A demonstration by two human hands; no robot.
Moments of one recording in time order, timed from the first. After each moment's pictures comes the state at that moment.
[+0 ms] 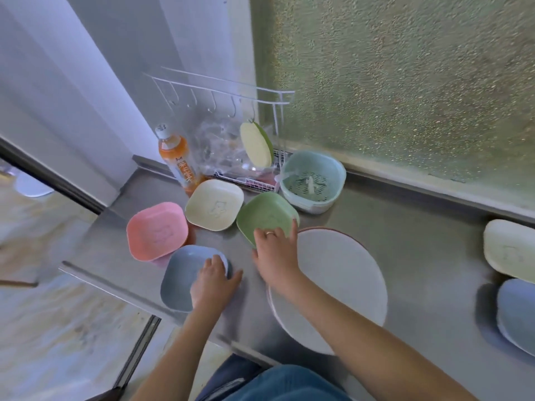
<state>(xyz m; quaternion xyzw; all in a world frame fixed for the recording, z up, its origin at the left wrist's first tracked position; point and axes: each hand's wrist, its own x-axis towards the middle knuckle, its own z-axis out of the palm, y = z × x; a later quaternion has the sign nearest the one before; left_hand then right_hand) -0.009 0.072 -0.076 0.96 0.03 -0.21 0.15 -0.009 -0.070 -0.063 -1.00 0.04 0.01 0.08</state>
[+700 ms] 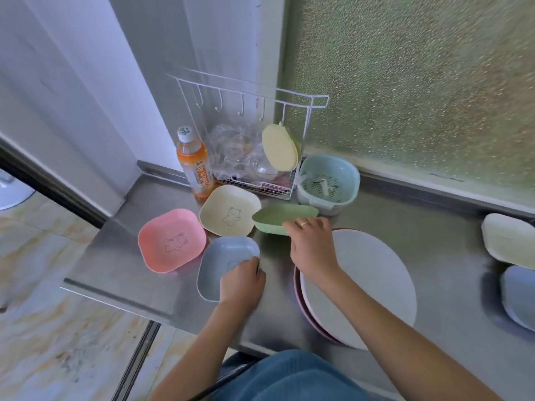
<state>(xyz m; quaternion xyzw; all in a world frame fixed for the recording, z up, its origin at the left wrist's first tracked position) 0.013 0.088 -0.078 0.95 -0.15 -0.20 0.18 -0.002 -0.072 -0.048 -0.99 0.06 -0.11 0.06</state>
